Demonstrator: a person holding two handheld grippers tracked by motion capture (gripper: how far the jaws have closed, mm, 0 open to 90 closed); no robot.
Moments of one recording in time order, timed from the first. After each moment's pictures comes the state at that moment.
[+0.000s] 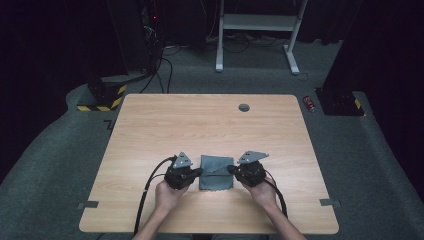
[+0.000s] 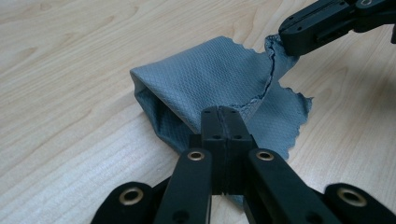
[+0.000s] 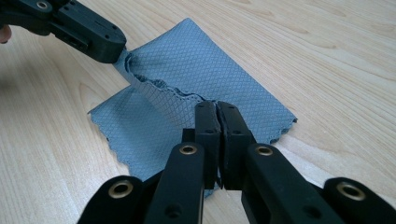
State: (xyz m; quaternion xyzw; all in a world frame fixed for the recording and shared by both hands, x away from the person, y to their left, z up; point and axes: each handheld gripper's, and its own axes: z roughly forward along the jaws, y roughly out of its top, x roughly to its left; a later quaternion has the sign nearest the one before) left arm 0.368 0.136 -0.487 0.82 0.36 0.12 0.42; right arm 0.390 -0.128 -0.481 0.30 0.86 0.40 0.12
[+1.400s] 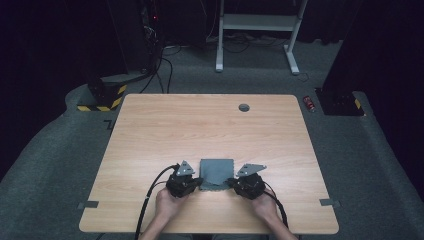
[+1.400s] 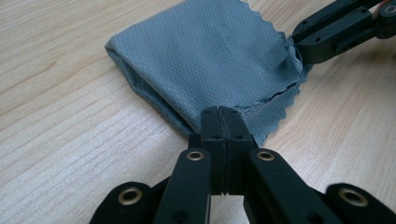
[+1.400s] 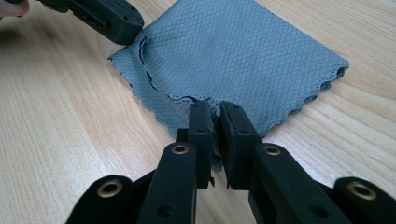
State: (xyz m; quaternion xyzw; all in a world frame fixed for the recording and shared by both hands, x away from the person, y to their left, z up) left arm 0.356 0.133 -0.510 0.84 0.36 0.10 0.39; right arm 0.367 -0.130 -0.509 0.30 0.87 0.38 0.09
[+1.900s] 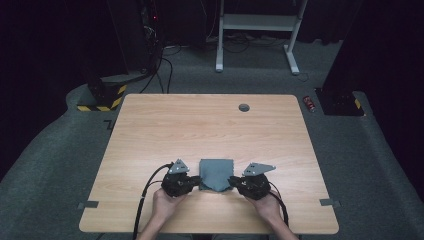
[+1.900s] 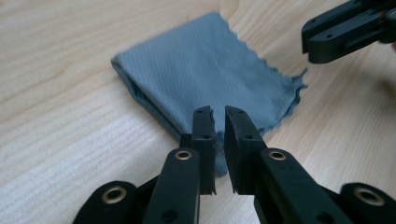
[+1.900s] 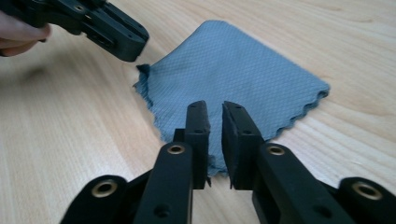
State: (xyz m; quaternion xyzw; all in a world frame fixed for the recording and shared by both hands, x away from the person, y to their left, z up) left arm 0.353 0.143 -0.493 0.82 0.38 0.08 0.43; right arm 0.359 -0.141 -0.490 0.30 0.85 0.43 0.09
